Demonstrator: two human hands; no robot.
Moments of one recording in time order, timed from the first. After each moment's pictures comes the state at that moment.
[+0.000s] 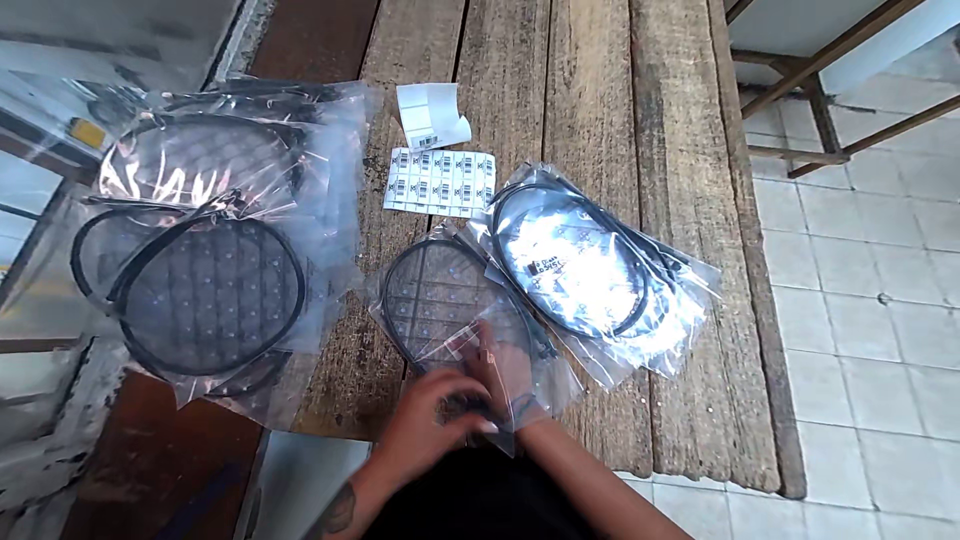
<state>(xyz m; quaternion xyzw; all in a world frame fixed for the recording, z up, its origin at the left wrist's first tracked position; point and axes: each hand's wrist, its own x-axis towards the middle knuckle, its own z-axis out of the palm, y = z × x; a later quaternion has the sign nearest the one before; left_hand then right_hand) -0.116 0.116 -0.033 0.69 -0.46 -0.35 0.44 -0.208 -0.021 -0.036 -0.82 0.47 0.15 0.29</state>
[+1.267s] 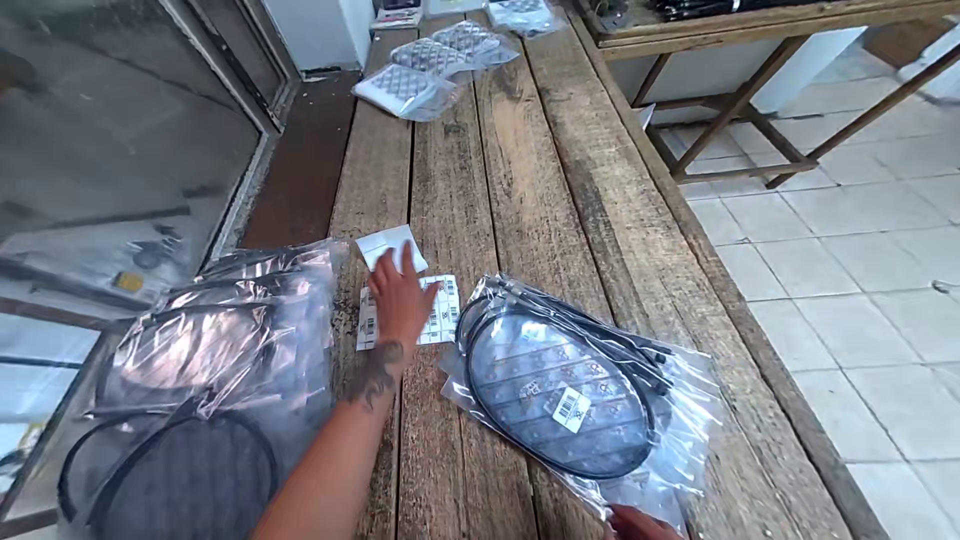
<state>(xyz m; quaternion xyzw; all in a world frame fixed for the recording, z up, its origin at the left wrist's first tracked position) 0.033 -0.188 -0.012 0.83 -0.50 -0.06 0.23 -0.358 -0.042 -0.016 -0.78 0.45 -0.32 0.30</state>
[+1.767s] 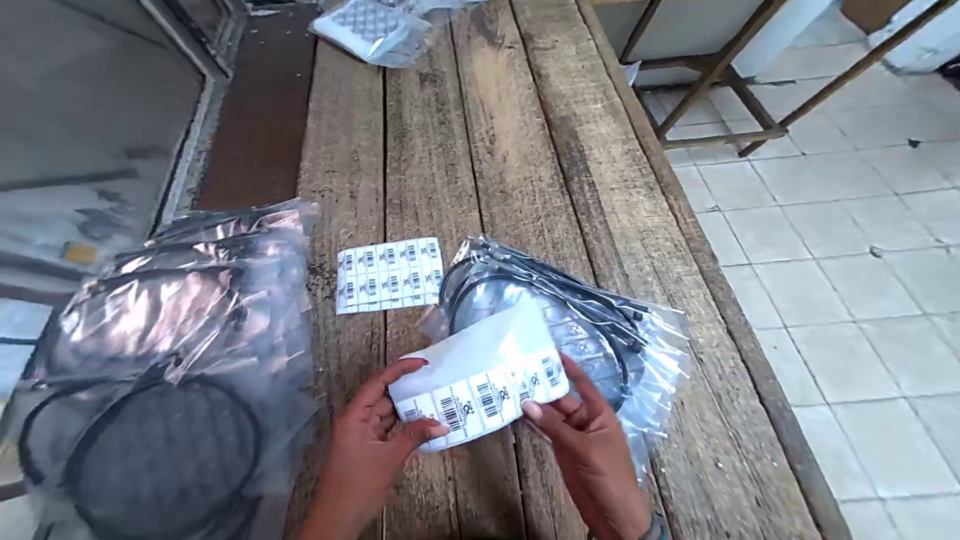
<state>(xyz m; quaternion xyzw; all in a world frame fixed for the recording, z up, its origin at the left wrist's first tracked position) -0.061 0.006 0.042 0.64 -0.35 -0.38 0.57 -0.272 -0.090 0.016 -0.33 0.39 -0.42 0.75</state>
